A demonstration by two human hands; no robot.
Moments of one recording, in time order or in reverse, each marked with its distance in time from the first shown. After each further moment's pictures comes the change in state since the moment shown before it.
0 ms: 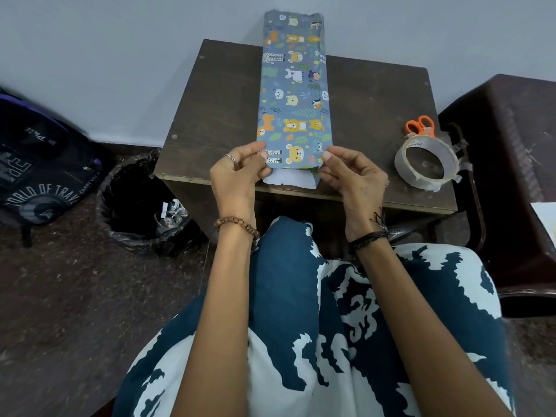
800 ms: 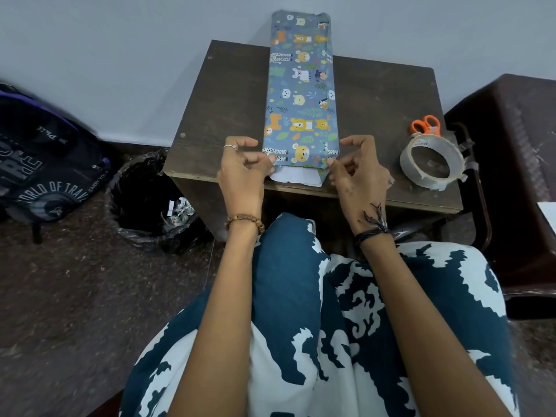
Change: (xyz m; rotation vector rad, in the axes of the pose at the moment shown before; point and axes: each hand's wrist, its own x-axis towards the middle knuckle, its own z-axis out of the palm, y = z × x) left_hand 0.005 -0.007 -0.005 0.298 0.002 0.219; right_hand 0.006 0.007 -0.006 -0.667 -0.052 -0.422
